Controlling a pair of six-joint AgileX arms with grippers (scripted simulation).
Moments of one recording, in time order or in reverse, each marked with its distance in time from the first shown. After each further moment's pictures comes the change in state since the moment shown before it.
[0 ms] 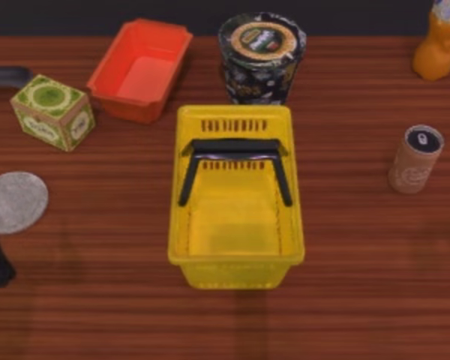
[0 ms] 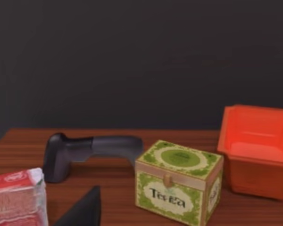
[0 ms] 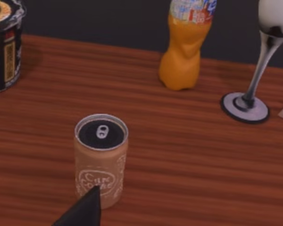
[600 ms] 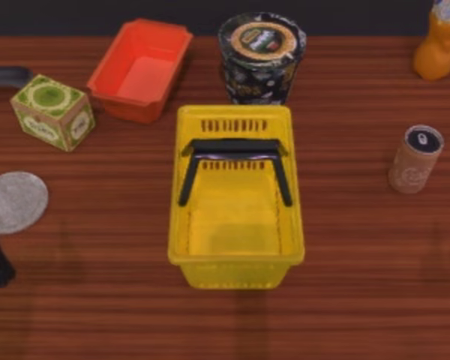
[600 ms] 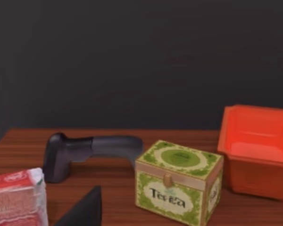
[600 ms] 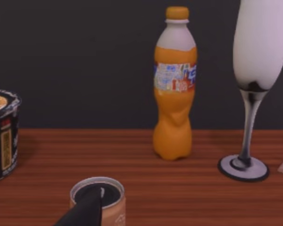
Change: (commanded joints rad) left arm 0.000 0.000 0.000 0.000 0.000 0.000; right arm -0.033 -0.375 -0.337 0.259 0.000 0.115
